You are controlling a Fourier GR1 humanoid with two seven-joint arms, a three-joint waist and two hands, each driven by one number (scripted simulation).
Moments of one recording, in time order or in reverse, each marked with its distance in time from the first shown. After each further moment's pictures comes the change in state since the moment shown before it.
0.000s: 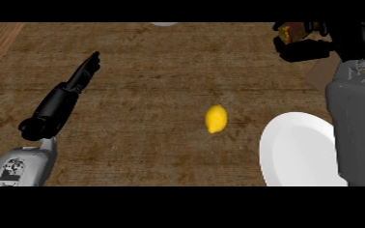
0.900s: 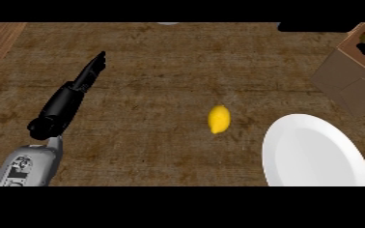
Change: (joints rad) left arm -0.015 -0.031 -0.002 0.013 -0.033 -0.014 -0.014; right arm -0.102 -0.383 -0.205 0.676 -0.042 0.105 -0.290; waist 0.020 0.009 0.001
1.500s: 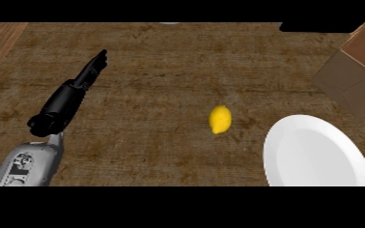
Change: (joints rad) left arm -0.018 -0.009 0.011 0.014 0.000 -0.020 0.001; right arm -0.063 -0.127 0.042 0.381 0.030 0.139 -0.288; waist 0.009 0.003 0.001
